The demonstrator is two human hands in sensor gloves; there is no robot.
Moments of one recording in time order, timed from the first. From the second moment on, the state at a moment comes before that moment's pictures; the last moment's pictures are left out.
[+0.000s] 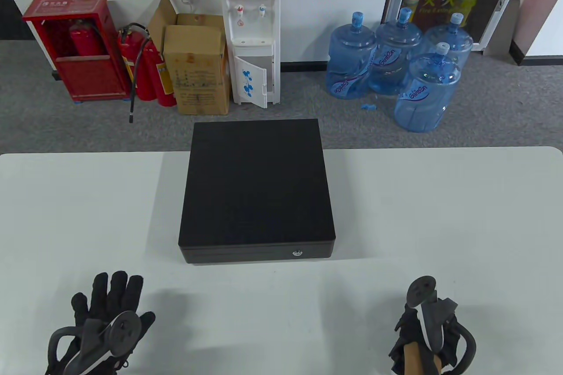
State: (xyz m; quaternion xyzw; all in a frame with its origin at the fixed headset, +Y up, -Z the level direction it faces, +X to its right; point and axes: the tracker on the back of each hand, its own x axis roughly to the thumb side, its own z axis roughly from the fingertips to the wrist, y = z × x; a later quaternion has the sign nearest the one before) left_hand -0.333 -0.730 -0.218 -0.02 -0.02 -0.08 1.00; right_hand 0.252 -0.756 -0.253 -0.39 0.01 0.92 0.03
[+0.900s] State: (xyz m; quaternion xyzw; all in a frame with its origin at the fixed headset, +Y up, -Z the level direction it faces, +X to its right) left_hand -0.334 -0.728 -0.216 0.00 -0.01 -0.09 1.00; right_hand 0.116 -0.703 -0.247 -0.10 -0.16 0.98 -0.02
